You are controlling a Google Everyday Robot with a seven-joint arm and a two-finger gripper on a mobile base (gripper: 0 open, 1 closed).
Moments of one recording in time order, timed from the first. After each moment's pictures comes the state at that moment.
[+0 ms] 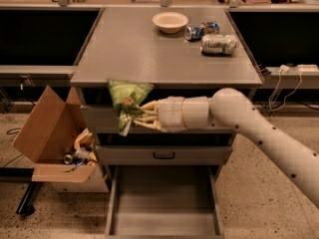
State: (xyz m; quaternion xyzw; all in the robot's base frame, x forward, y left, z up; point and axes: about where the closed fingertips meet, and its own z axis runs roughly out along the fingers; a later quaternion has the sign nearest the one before) arm 0.563 0.046 0.768 -0.66 0.48 0.19 0.54
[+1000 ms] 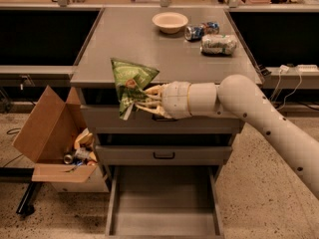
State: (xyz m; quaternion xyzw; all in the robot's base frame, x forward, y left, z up) arm 0.579 0.035 0.818 -0.65 0.47 0.18 0.57
